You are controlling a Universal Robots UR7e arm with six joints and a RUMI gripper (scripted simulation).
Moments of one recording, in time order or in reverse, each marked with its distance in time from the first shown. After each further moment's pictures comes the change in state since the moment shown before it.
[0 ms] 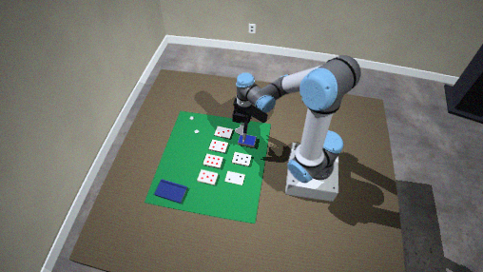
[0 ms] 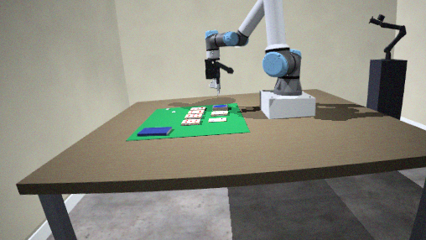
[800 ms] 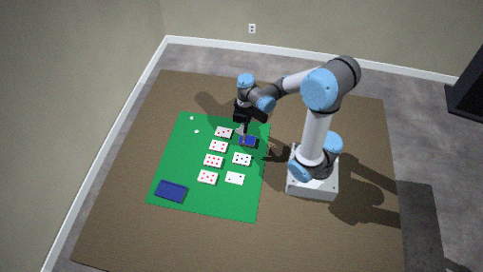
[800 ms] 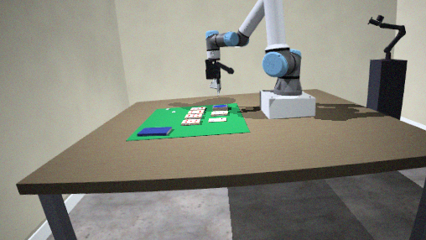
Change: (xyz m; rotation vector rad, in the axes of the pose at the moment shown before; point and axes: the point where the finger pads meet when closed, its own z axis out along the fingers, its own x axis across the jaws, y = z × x) arm 0.001 -0.002 0.001 -0.003 -0.001 0.022
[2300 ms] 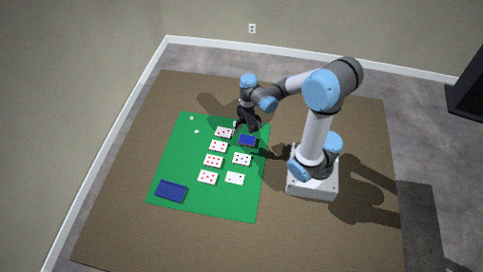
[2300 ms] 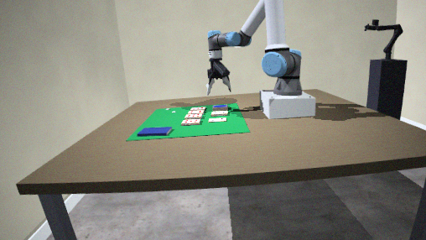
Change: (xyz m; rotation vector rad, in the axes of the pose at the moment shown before) arm 0.012 -0.003 0.000 0.000 0.006 0.981
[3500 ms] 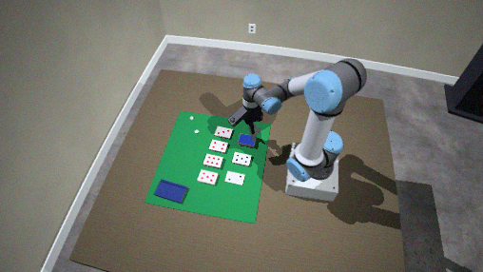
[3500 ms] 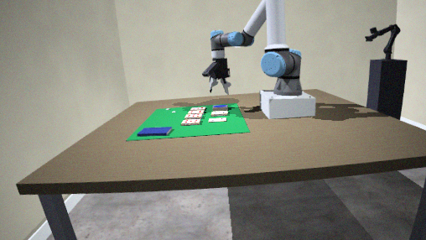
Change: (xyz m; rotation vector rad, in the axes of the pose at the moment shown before) arm 0.003 0.006 0.001 0.001 0.000 1.389
